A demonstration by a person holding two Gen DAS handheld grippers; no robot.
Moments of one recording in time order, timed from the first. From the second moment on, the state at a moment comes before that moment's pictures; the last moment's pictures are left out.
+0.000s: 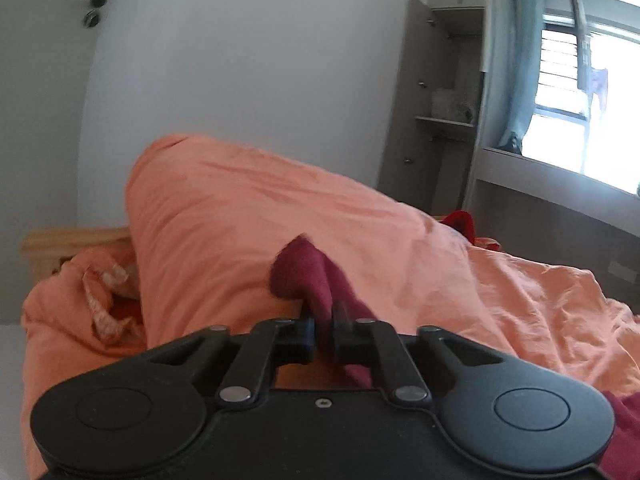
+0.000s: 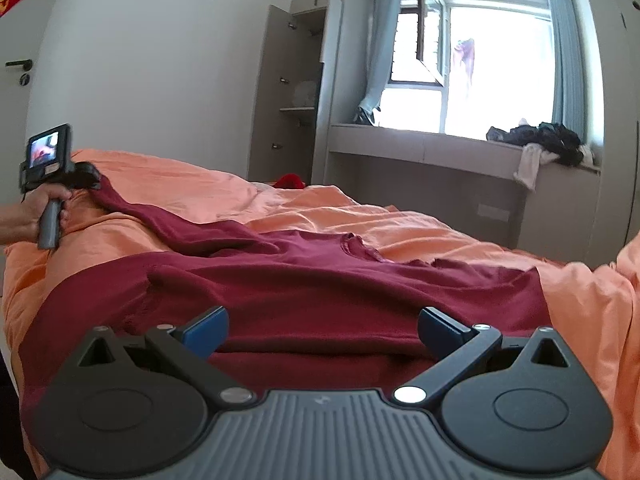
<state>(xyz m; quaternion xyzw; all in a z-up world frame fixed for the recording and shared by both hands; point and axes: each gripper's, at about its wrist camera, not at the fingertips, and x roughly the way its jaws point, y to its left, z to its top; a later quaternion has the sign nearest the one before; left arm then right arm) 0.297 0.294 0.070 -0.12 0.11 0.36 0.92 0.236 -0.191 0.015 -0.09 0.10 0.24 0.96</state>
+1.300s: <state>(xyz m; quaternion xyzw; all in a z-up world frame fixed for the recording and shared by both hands) 0.251 -0.083 0.055 0.09 0.07 -0.16 0.98 0.241 -0.243 0.038 -0.05 0.09 0.12 0.99</state>
